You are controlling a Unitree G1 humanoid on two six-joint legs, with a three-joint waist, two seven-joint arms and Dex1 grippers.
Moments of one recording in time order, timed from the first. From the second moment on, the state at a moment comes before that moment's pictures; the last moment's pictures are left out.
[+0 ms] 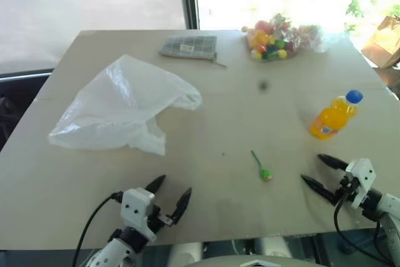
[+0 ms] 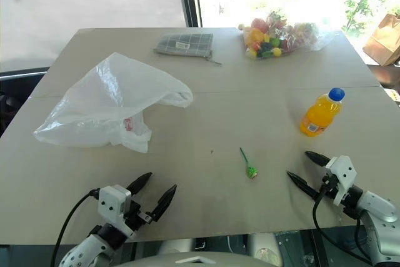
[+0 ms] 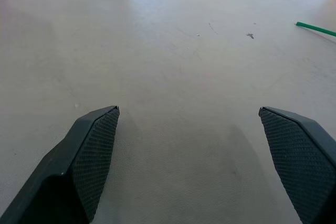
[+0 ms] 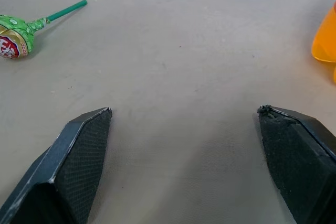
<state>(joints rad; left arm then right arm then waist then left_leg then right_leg) 0.68 0.32 0.01 -0.48 -0.30 -0.05 -0.49 0.24 -0.59 -0.21 0.09 0.41 -0.16 0.99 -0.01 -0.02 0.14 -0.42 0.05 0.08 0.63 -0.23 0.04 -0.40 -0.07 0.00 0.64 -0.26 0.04</state>
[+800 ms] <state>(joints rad) 0.69 0.31 0.00 -0.49 -0.27 -0.06 -0.48 0.22 -0.60 -0.21 0.14 0.41 -0.22 1.04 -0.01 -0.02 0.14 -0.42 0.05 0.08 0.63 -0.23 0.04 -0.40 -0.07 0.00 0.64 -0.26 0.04</state>
